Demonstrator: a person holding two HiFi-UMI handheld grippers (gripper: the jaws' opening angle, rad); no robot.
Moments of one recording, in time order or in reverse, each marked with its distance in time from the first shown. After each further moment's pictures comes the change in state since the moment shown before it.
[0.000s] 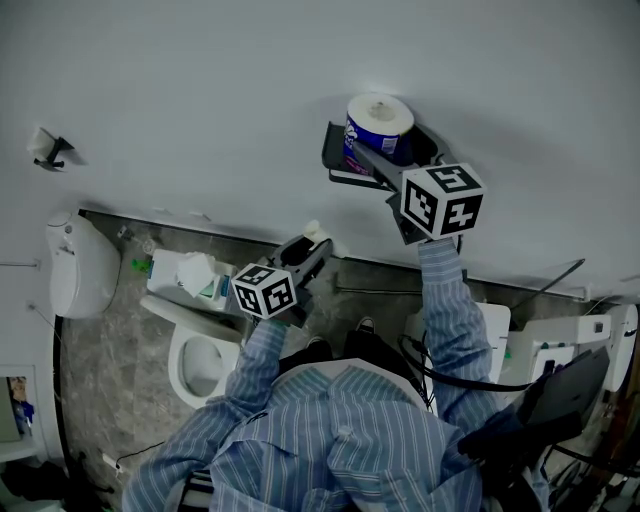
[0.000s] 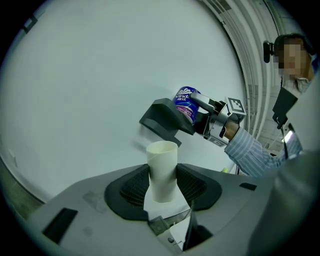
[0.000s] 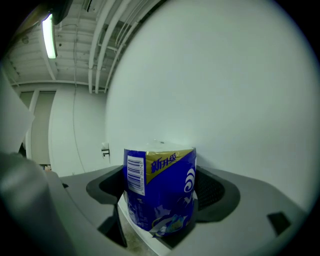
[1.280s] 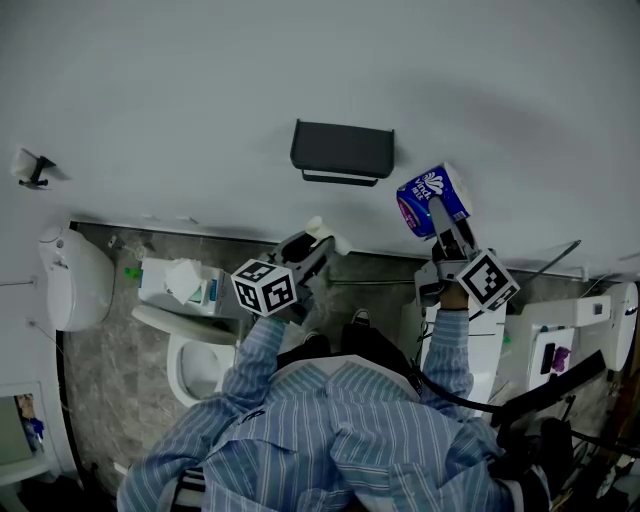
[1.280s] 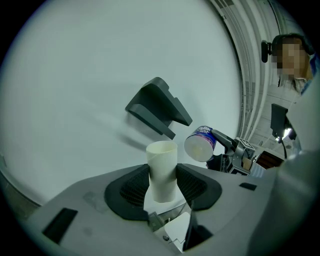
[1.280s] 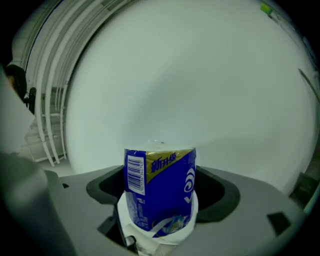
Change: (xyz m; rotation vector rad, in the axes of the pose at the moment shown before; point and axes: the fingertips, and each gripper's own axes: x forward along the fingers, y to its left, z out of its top) left arm 0.039 -0.012 -0.011 0.004 0.066 -0.074; right arm -0.148 -0.086 -0.105 0.758 -0.268 -0.239
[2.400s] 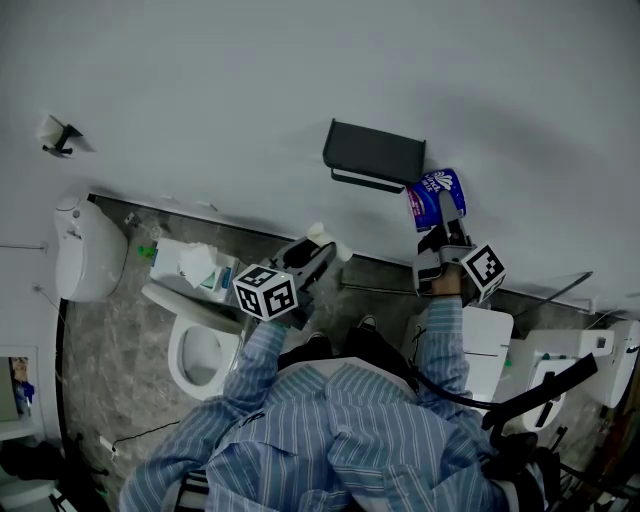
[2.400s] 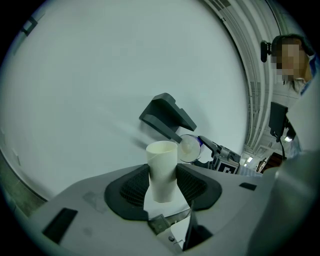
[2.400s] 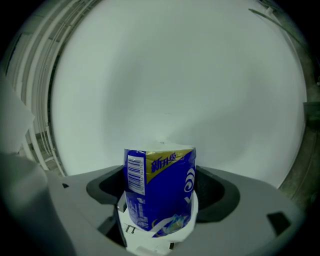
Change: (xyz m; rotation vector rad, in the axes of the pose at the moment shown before) left arm -0.041 0.014 0.001 -0.012 -0.053 0.101; right arm 0.051 -0.030 -0.041 0.423 -0.017 0.058
